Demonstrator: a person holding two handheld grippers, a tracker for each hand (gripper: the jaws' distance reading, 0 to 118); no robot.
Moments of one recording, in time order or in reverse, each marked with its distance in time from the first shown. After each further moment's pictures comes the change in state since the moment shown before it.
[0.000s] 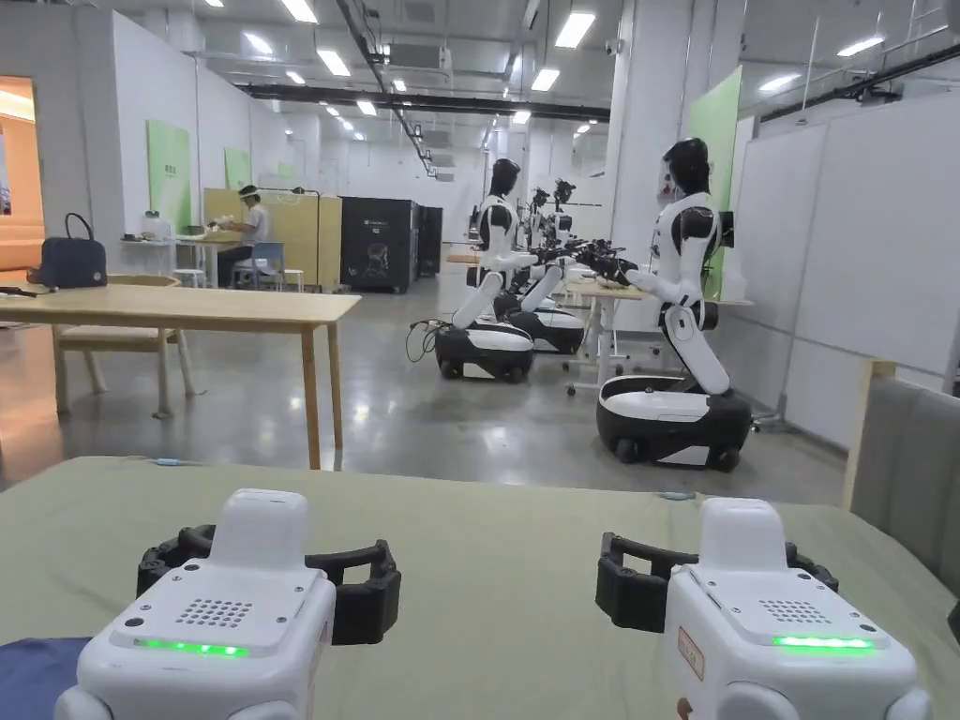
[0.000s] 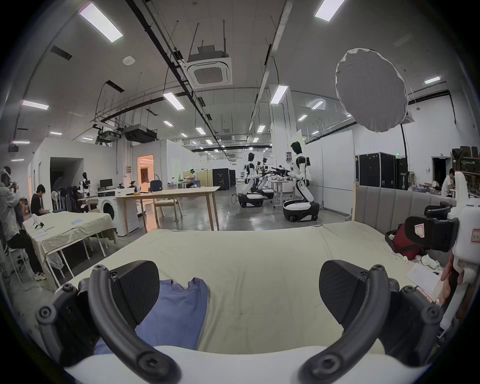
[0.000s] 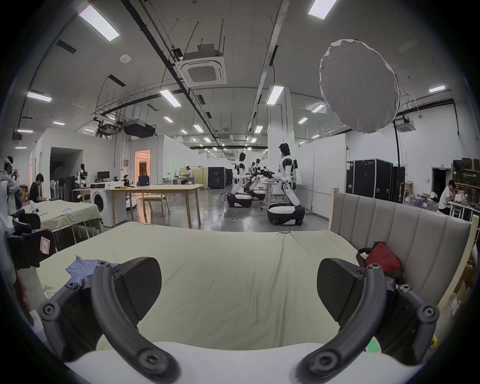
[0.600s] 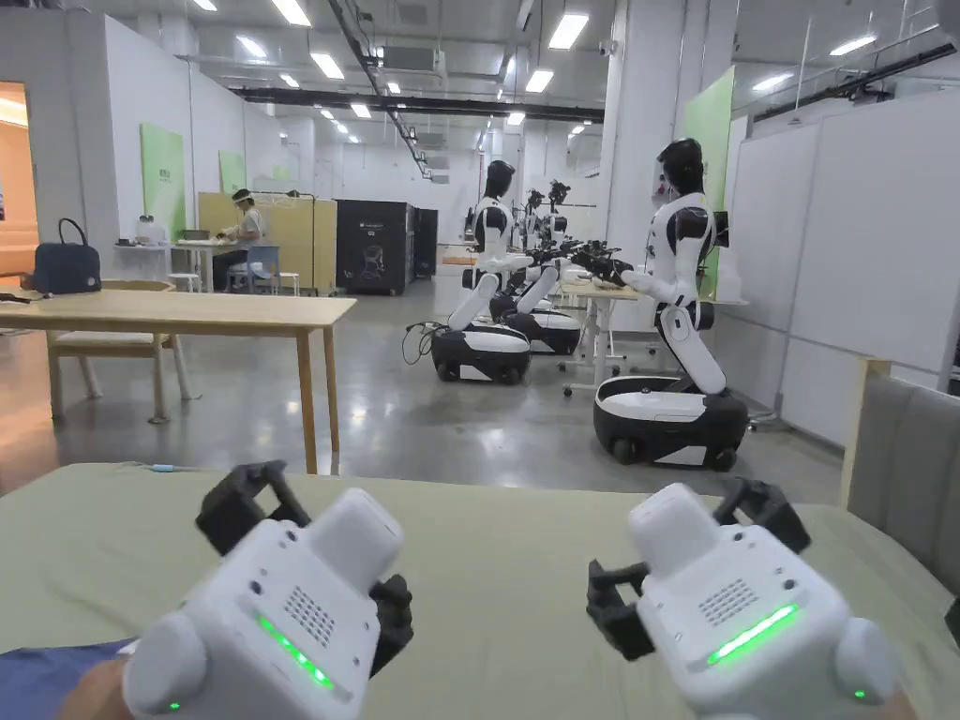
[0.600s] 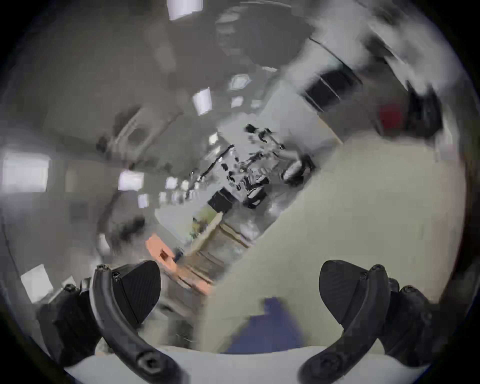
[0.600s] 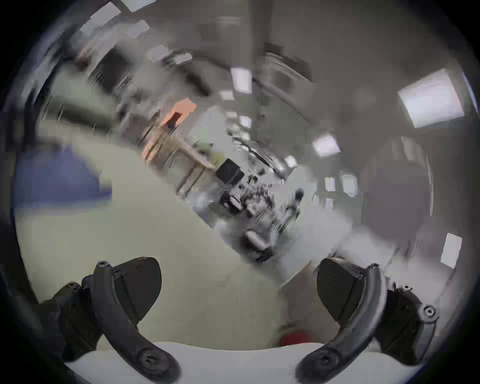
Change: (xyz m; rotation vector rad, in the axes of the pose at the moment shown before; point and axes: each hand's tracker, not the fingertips) left arm 0.030 0.008 -0.015 0.055 0.005 -0.915; right arm -0.019 0.004 -0.012 0.066 -0.032 0.879
